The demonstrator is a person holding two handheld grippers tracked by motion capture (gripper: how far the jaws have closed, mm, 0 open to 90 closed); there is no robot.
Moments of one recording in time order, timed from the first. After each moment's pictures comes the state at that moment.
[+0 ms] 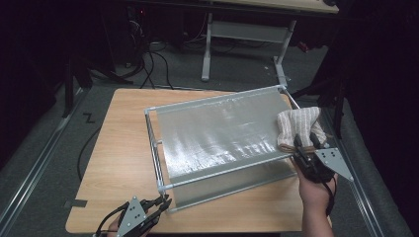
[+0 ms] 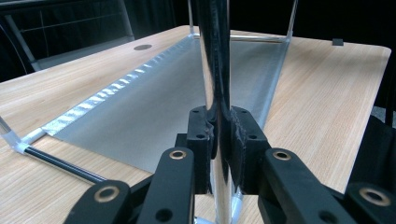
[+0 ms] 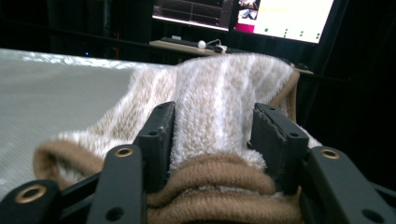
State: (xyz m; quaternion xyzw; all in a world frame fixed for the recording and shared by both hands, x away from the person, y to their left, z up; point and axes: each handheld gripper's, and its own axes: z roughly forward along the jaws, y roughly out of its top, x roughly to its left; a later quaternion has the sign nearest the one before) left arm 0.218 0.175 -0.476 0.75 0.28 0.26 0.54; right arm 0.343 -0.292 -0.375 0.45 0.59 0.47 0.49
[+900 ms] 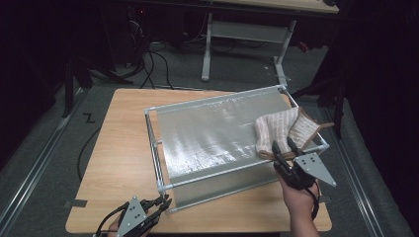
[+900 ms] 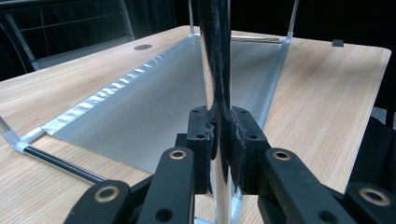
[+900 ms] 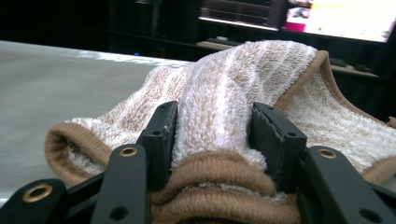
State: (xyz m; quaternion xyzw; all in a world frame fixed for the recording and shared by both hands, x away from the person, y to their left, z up) left arm 0.217 0.175 -0.476 0.75 0.28 0.26 0.54; right arm 0.325 -0.244 -0.380 0.40 0.63 0.51 0.43
